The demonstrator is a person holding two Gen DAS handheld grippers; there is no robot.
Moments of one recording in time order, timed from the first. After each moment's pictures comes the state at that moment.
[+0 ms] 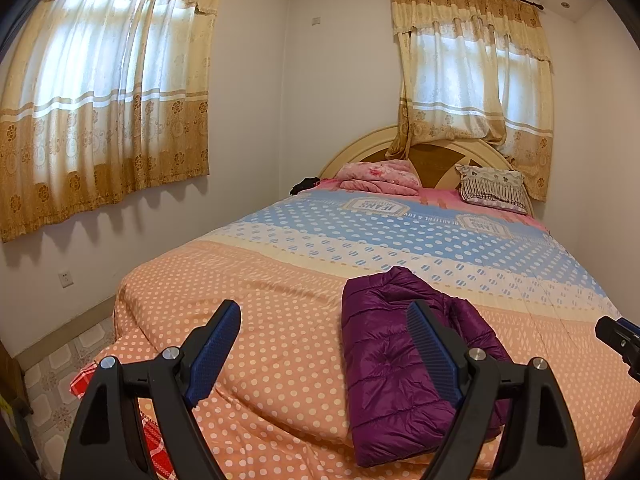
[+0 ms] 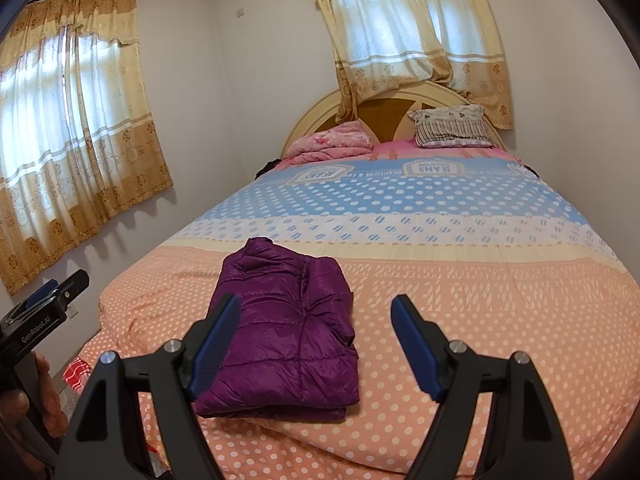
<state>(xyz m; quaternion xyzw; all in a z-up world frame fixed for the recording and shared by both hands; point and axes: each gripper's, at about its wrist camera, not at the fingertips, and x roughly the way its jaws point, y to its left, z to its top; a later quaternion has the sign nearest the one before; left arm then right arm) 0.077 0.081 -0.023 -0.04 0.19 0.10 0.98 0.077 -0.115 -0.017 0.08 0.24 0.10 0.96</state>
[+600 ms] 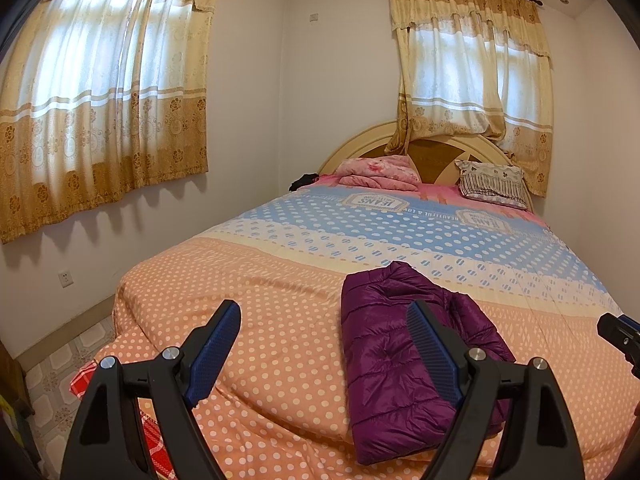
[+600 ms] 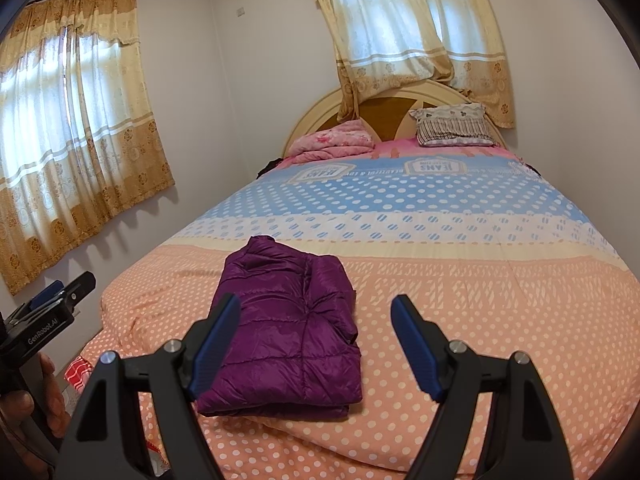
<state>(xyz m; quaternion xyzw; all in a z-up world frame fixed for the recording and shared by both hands) 0.081 0.083 -0.026 -0.04 0.19 0.09 0.98 0.076 -0.112 -0.018 0.08 0.24 0.10 0.96</state>
